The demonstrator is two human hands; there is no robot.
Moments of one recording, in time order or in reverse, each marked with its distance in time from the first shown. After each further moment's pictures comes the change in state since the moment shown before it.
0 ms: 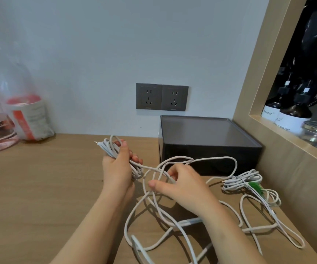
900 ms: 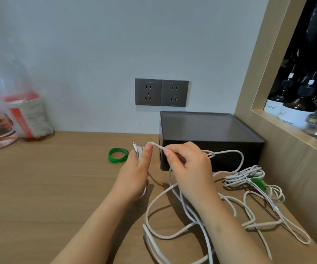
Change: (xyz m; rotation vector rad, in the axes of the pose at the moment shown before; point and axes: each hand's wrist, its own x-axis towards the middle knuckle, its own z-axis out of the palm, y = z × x) left_hand -0.007 -0.013 -0.010 0.913 -0.326 0.046; right_hand 0.009 0.001 0.004 0.191 0.574 -0.434
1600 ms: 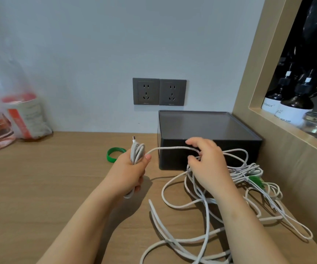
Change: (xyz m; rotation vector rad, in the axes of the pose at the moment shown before) left_hand -0.001 0.005 -0.015 -0.081 -0.151 -0.060; right_hand 0.013 0.030 -0.029 -0.163 -0.156 0.281
